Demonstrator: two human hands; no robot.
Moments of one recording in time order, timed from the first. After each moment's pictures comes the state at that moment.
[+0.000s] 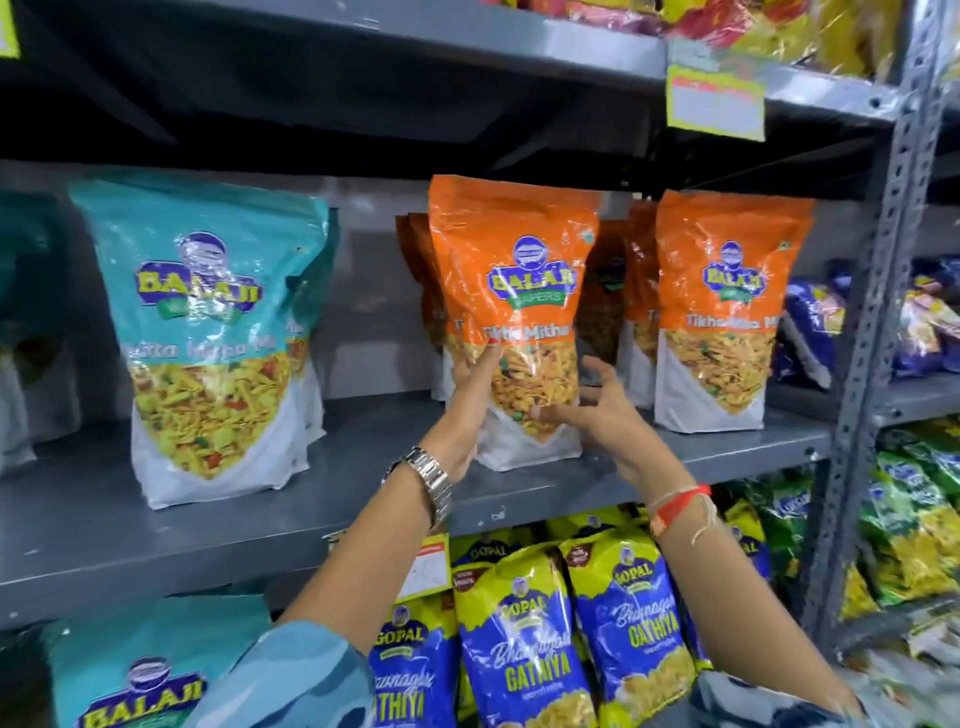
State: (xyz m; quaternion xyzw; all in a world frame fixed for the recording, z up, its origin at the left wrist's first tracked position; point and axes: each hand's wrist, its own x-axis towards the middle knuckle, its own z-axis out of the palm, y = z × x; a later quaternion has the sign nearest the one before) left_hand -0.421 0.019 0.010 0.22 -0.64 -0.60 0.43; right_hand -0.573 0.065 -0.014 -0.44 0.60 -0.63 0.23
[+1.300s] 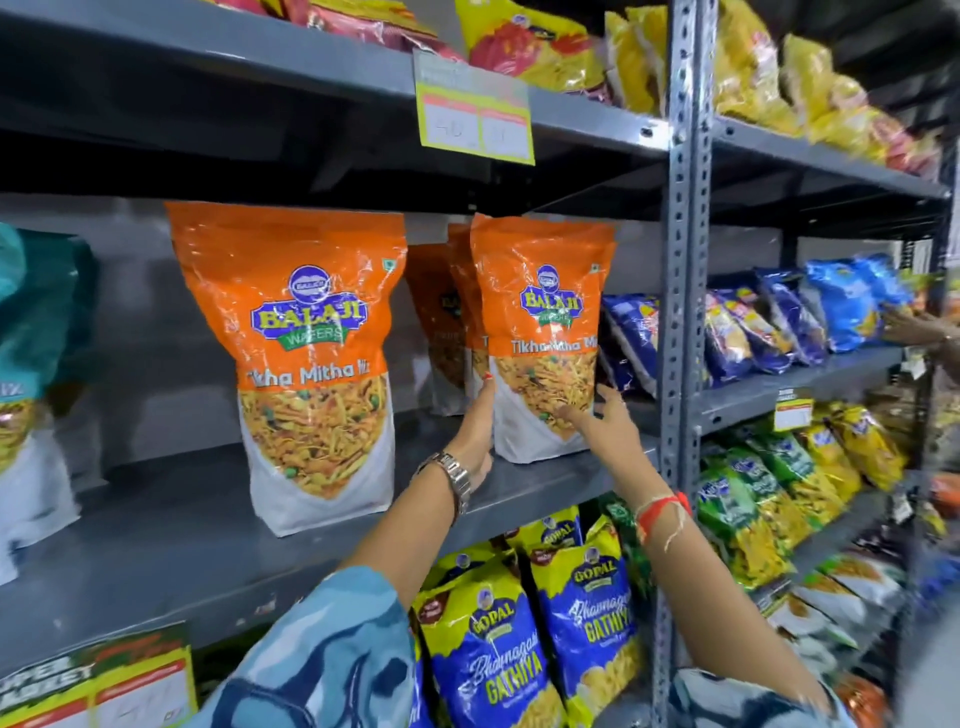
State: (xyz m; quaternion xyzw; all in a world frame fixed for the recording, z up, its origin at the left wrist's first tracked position) left_hand -0.641 0.047 0.000 0.23 -0.66 -0.63 0.34; right_hand -0.751 0.141 -0.022 -0.32 0.70 -0.64 0.05
